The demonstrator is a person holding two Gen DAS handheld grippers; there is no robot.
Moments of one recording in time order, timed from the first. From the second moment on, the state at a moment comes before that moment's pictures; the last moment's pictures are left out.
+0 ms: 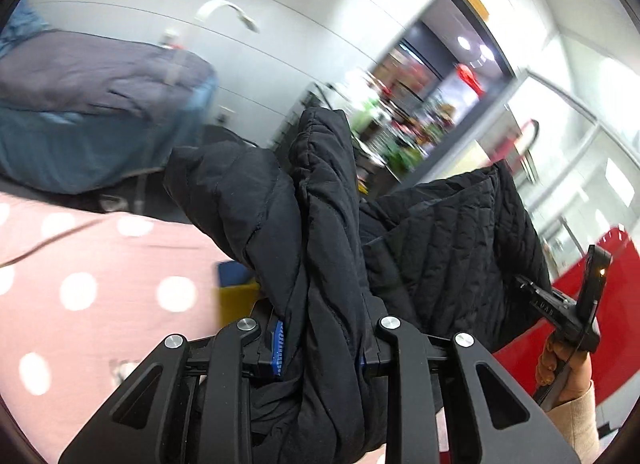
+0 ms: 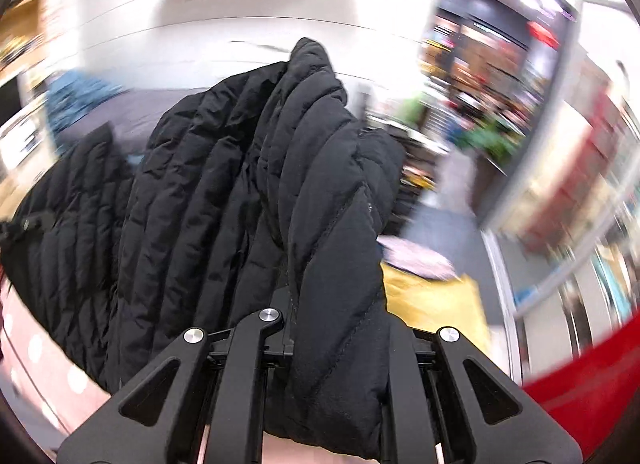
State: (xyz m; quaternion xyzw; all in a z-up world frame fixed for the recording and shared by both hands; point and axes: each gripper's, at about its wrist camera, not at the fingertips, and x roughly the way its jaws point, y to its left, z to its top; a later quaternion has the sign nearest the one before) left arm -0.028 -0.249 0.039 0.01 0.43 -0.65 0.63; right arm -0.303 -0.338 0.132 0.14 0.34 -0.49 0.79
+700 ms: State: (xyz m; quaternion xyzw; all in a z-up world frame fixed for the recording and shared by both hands) left arm -0.036 -0.357 -0.119 0.14 0.55 -0.55 0.62; right arm -0.440 -0.455 -0.034 0.36 0.31 -0.63 0.62
